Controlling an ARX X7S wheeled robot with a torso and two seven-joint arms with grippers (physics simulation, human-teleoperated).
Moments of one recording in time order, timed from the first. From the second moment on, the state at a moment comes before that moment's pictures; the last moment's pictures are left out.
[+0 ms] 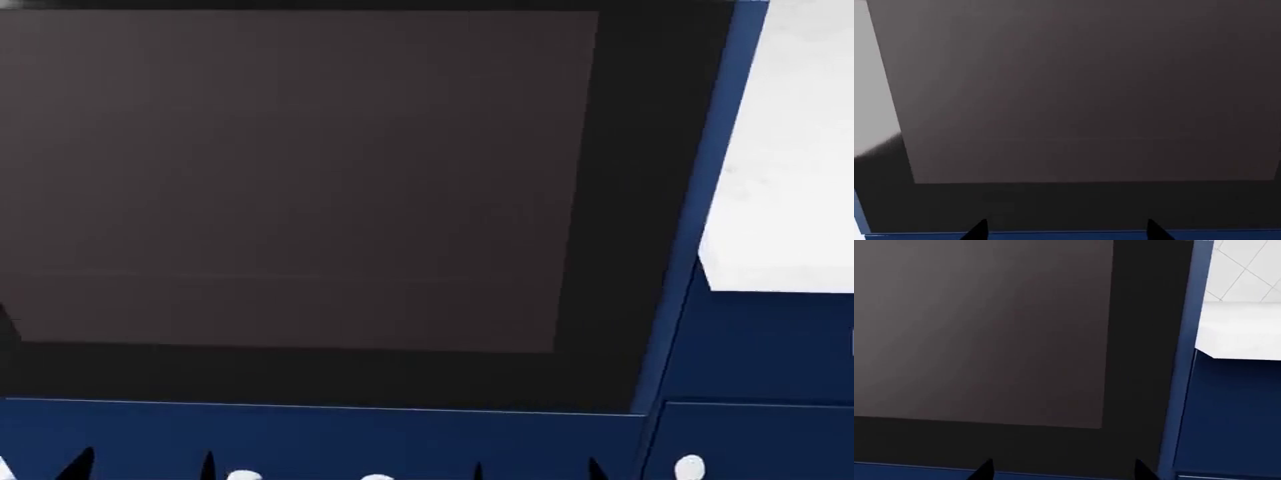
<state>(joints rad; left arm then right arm) -0.01 -0.18 0.22 0.00 -0.17 0.04 -0.21 0.01 0.19 -0.24 0.00 0.17 -0.07 0.16</state>
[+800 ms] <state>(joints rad) -0.02 -0.20 0.24 -0.01 -0.18 0.05 -0.23 0.01 0.20 -0.26 -0.01 0.18 -0.07 0.18</state>
